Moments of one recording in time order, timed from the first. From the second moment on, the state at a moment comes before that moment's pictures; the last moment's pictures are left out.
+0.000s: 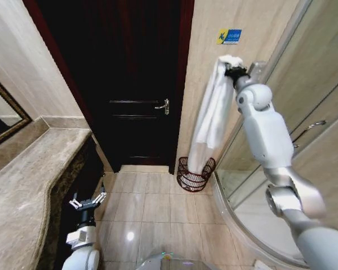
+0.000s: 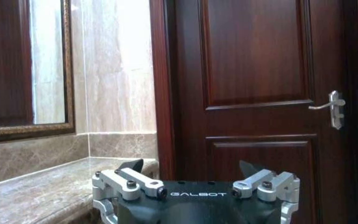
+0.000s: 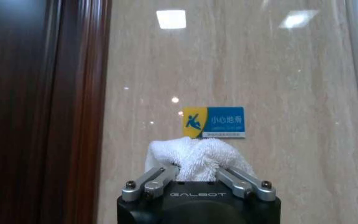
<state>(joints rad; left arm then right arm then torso) 1.73 -1.52 -0.83 -1.98 -0.17 -0.38 -0.08 0.00 1.16 0.18 1.34 0.56 -0.38 0.19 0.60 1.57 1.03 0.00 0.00</state>
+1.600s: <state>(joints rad) 1.74 -1.52 -0.83 -1.97 -0.17 -0.41 -0.08 -0.17 1.15 0.28 1.22 0.35 -0.26 0.11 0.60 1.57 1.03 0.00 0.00</state>
